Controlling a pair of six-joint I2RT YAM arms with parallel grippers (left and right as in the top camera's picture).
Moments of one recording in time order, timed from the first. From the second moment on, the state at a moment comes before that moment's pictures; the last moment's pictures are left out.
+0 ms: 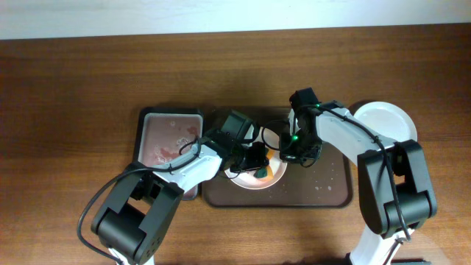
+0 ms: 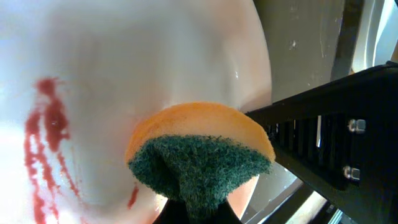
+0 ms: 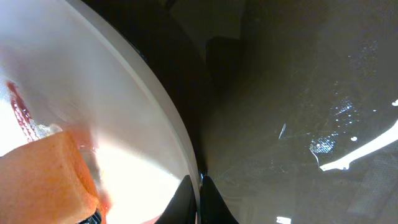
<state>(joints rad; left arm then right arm) -0.62 1.90 1.04 -0.18 0.49 -0.70 0.25 1.92 1.20 -0.84 -0.30 0.32</state>
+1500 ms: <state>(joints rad) -0.47 1.95 1.13 -0.49 0.50 -0.52 0.25 1.92 1.19 -0.84 -0.30 0.32</state>
